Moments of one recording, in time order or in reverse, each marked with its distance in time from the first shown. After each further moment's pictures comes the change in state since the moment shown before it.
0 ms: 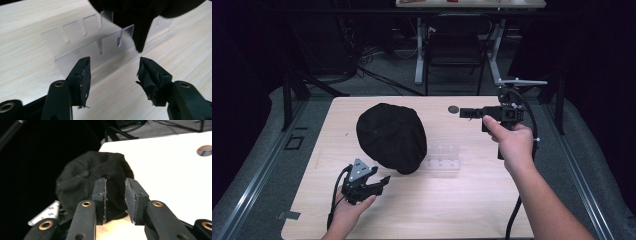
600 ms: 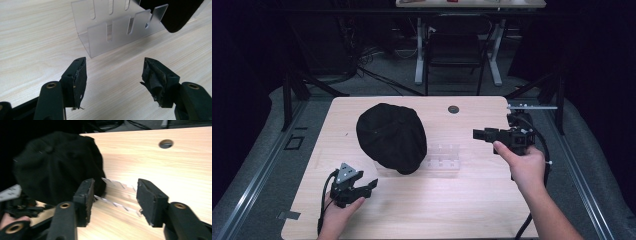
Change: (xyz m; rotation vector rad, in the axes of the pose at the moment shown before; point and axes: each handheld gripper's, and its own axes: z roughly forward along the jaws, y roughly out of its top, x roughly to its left) left arm 0.027 -0.028 -0.002 0.029 0.066 -0.090; right arm -0.027 -0.050 -0.013 -0.013 -0.186 -0.102
